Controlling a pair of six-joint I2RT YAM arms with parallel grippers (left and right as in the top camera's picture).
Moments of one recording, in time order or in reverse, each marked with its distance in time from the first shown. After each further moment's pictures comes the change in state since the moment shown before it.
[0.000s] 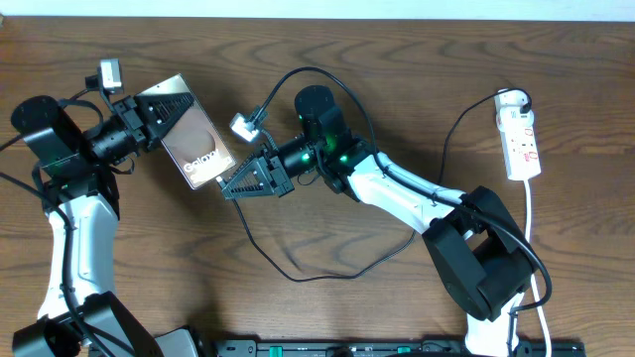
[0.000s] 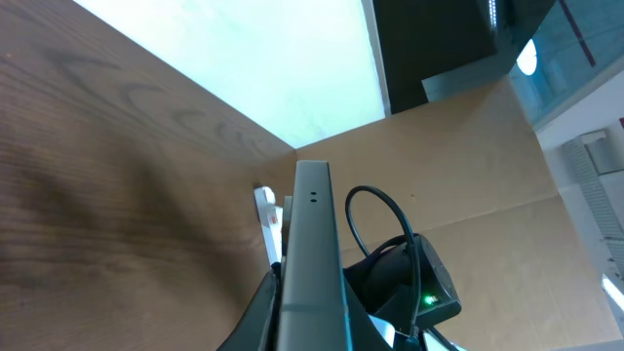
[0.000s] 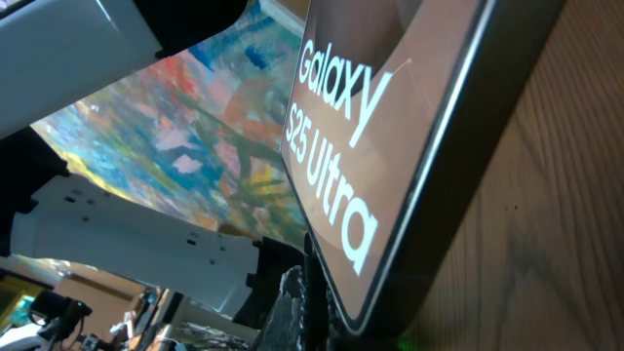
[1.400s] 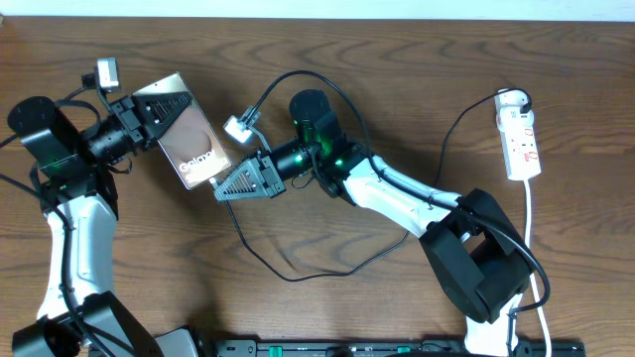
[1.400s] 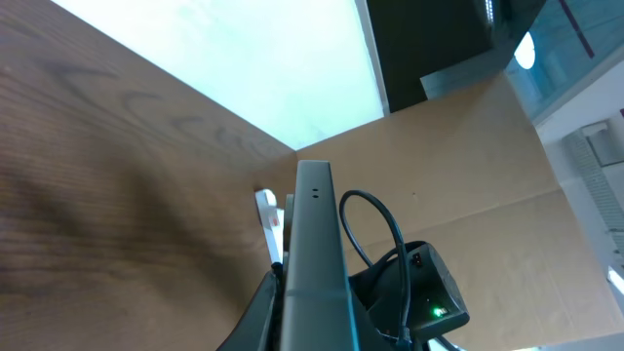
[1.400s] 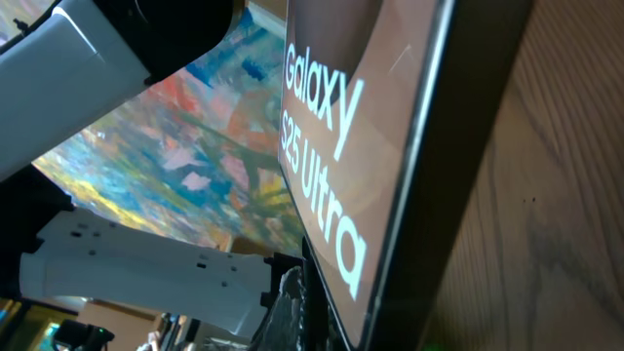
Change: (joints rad) left arm 0.006 0.000 0.000 0.030 0.012 0.002; right arm 0.025 0.000 0.000 0.042 0.048 0.144
